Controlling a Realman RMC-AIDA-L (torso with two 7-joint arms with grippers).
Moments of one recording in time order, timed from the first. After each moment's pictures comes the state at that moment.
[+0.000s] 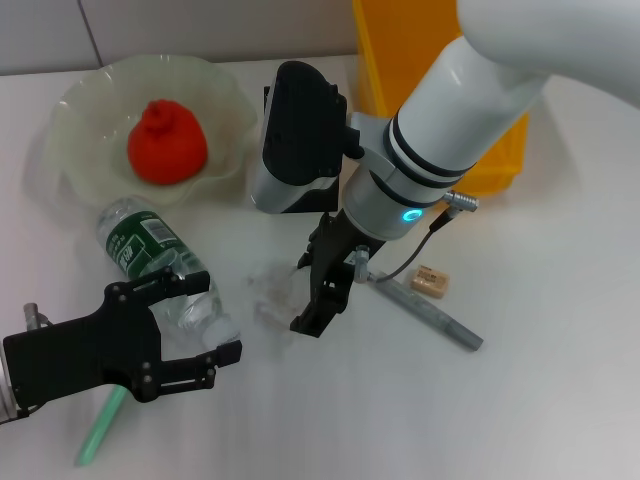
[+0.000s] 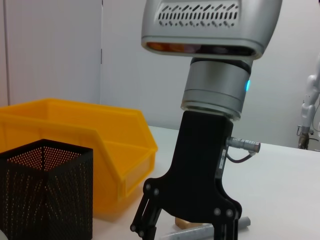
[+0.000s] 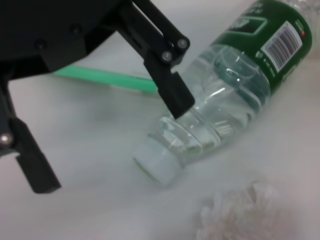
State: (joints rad) left arm -0.28 -2.06 1.06 0.64 1.66 1.56 -1.02; right arm 0.94 2.09 -1.77 -0.90 -2.30 -1.24 2.30
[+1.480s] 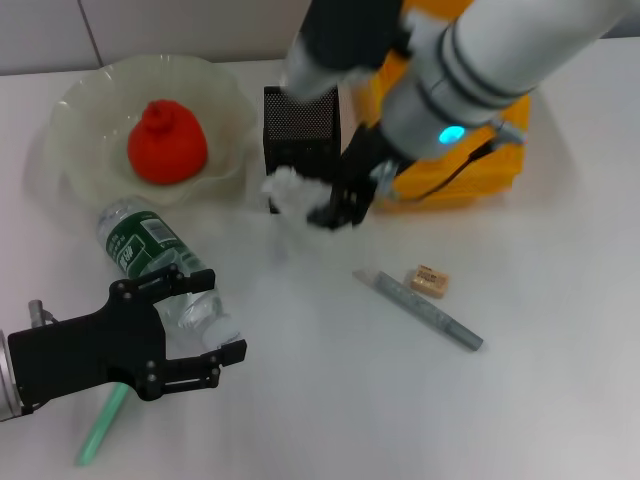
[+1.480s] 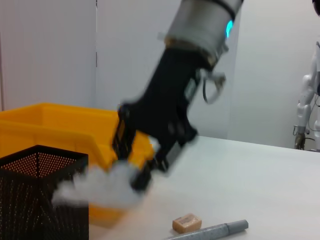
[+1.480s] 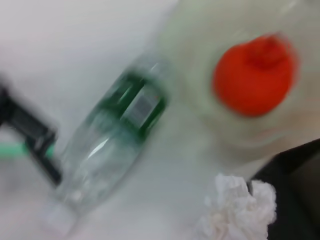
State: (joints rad) left arm -0.29 -2.06 1.06 0.63 1.66 1.57 -1.01; right arm 0.82 2.08 -1.56 -1.25 -2.50 -1.37 2.48
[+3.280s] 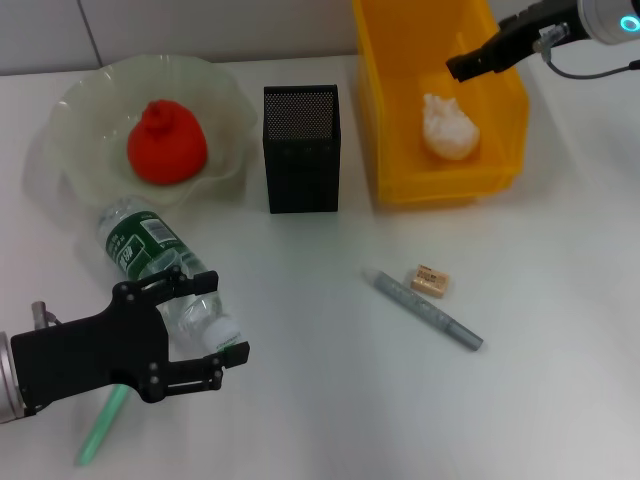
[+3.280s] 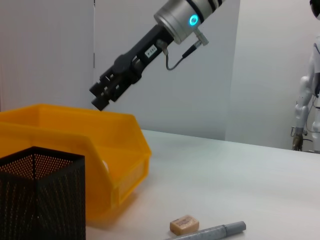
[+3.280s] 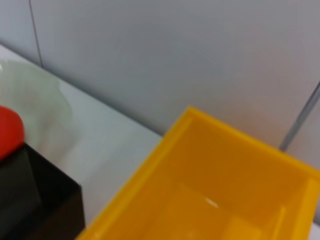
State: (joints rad) left arm -0.29 -2.07 1.06 0.63 1.66 1.57 -1.01; right arm 0.67 2.08 -1.12 -1.32 -2.65 -1.19 2.46
